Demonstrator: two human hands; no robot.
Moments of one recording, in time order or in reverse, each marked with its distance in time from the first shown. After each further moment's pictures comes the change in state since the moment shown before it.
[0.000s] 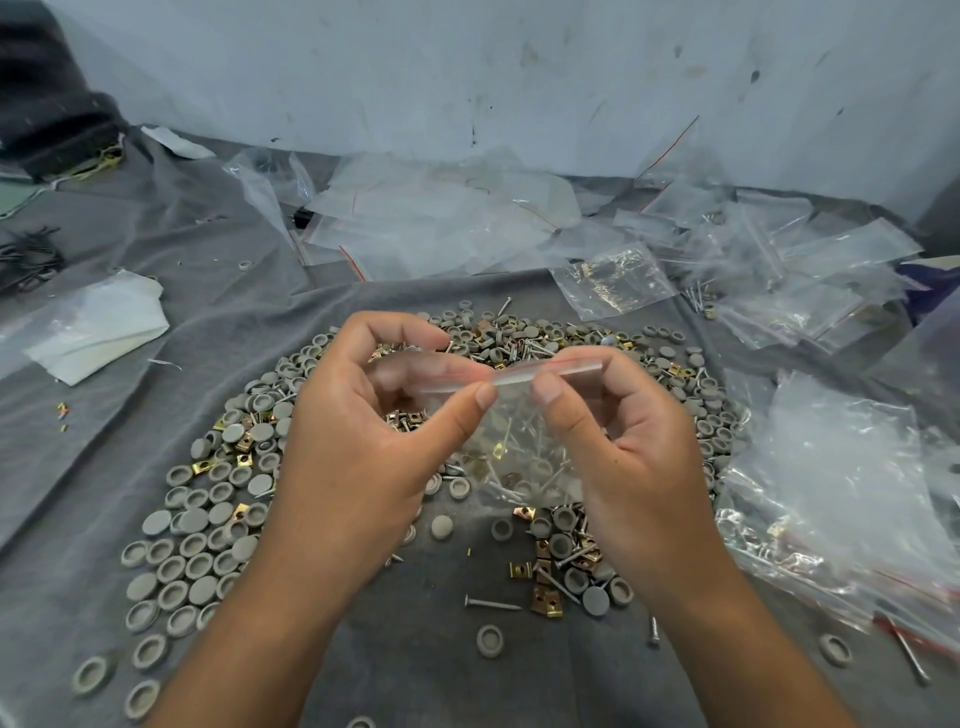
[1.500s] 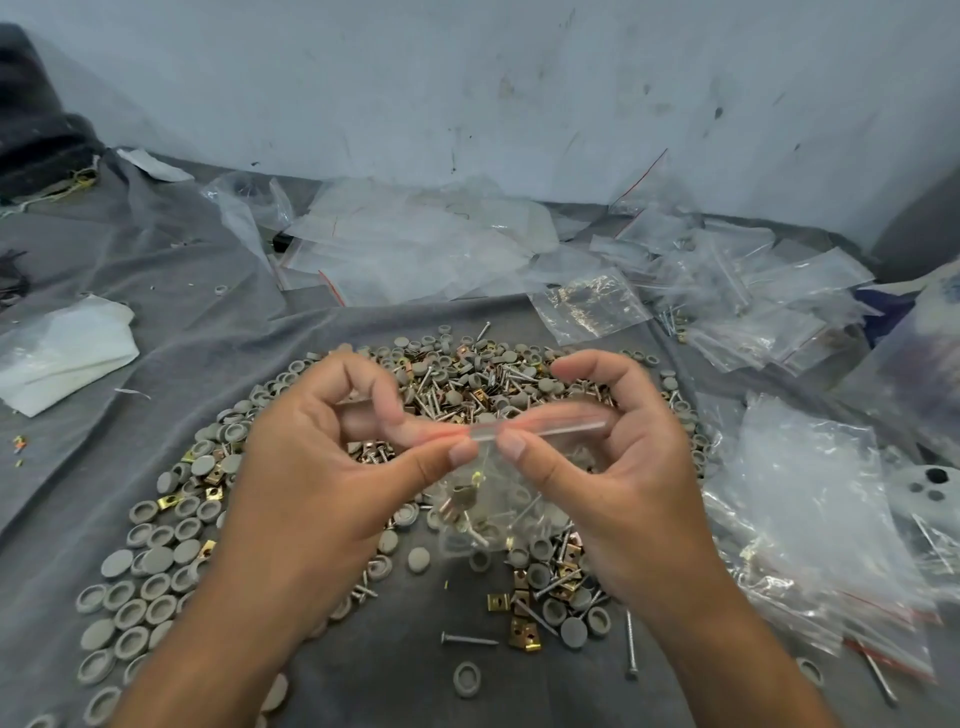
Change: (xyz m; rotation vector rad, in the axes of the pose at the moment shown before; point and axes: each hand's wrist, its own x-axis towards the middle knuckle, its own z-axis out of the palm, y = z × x) left_hand -0.002 0.005 -0.006 -0.002 -0.024 -0.014; right_hand 0.002 -0.007 -0.011 0.190 -0.045 0.094
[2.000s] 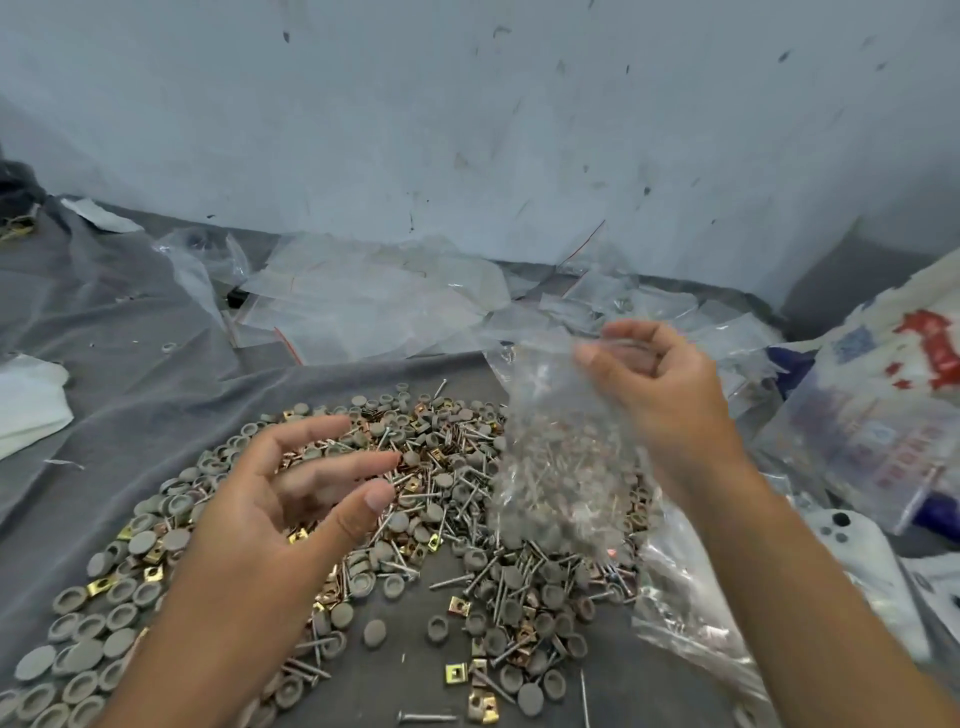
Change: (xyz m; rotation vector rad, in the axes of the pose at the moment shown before) left_hand 0.006 -0.008 -0.014 0.048 -0.018 -0.153; right_hand 0.076 -0.043 -0.067 -0.260 0.305 0.050
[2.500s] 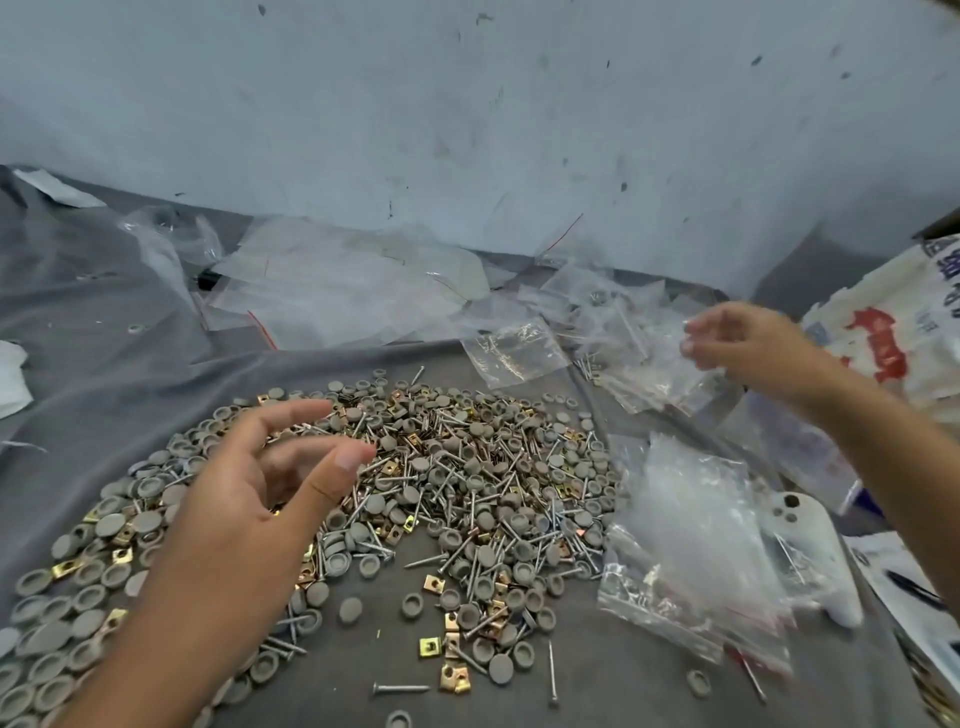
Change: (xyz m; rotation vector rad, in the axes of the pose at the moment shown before) left_hand -0.001 0.002 0.004 0.080 0.036 -0.014; right_hand 0.084 0.001 -0.137 -0.842 -0.096 0.091
